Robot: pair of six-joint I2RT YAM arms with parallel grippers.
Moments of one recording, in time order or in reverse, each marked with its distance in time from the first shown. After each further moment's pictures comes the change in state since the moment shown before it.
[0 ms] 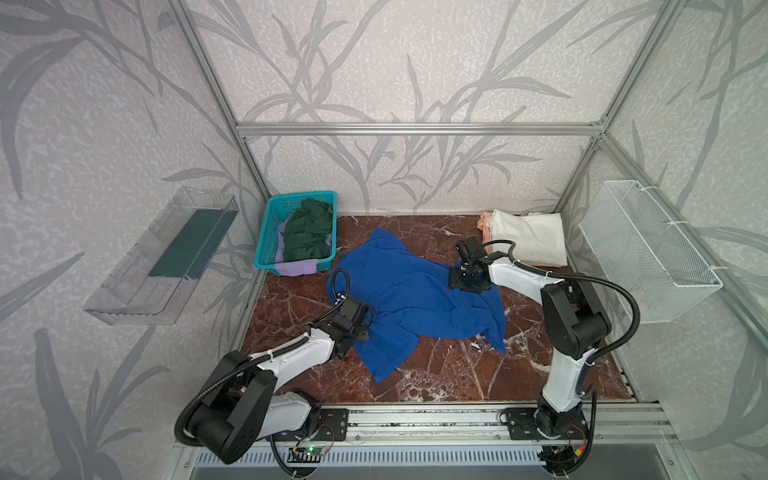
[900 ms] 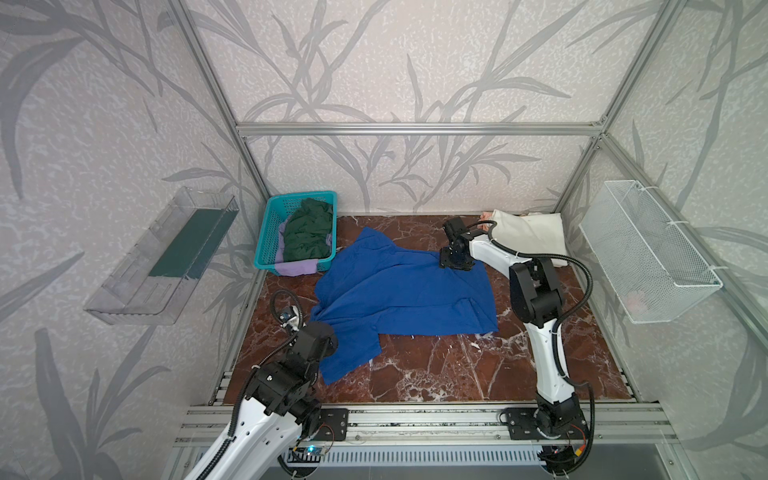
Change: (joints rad) left arm 0.000 -0.749 0.018 -0.546 -0.316 -0.157; right arm -0.031 0.398 0.571 -0.204 0.093 -0.055
